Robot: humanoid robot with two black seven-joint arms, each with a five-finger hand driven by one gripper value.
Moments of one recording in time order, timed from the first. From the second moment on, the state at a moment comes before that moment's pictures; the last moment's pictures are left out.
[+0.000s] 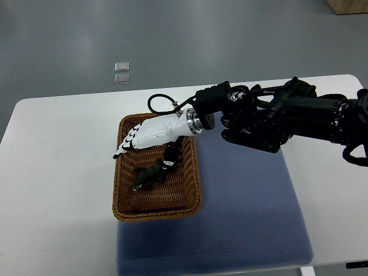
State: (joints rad) left arm 0.02 0.00 -0.05 -0.15 0.06 0.15 0.01; right arm 1.38 0.00 -0.28 0.80 -1.37 0.04 0.59
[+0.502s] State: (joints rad) left arm 0.02 0.00 -0.05 -0.15 0.06 0.15 0.01; right arm 1.37 0.00 -0.01 0.76 -0.97 0.29 0.48
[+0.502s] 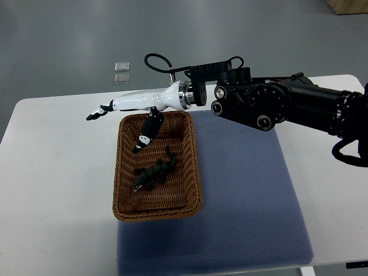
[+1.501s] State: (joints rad) left arm 0.02 0.00 -0.05 -0.15 0.06 0.16 0.01; right arm 0.97 -0.22 0.38 0.52 0.03 0.57 0.10
